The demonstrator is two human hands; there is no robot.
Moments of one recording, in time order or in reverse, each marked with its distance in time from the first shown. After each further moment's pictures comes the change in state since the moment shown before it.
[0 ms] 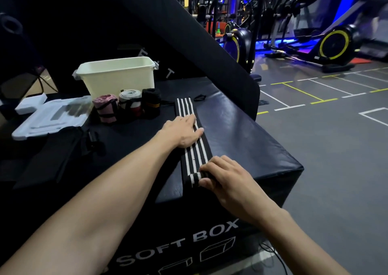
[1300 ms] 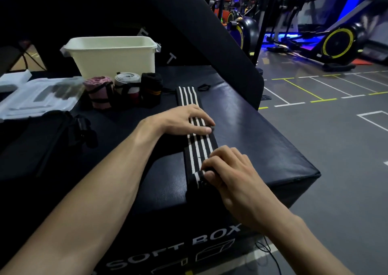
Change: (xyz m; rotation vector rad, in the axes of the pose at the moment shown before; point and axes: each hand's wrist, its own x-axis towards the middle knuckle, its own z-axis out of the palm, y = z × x) left_hand 0.029 -0.052 0.004 -0.439 -0.092 0.441; right_hand 0.015 -0.006 0.005 -0.048 -0.009 0.008
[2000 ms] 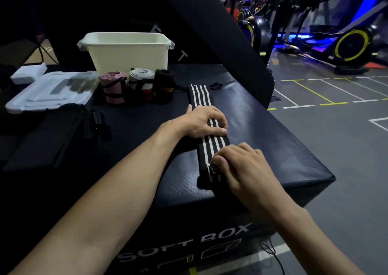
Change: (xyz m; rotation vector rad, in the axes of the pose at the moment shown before) left_hand -0.001 0.013 0.019 -0.015 0.086 -0.038; right_hand 0.021 -0.002 0.006 -0.011 0.028 0.133
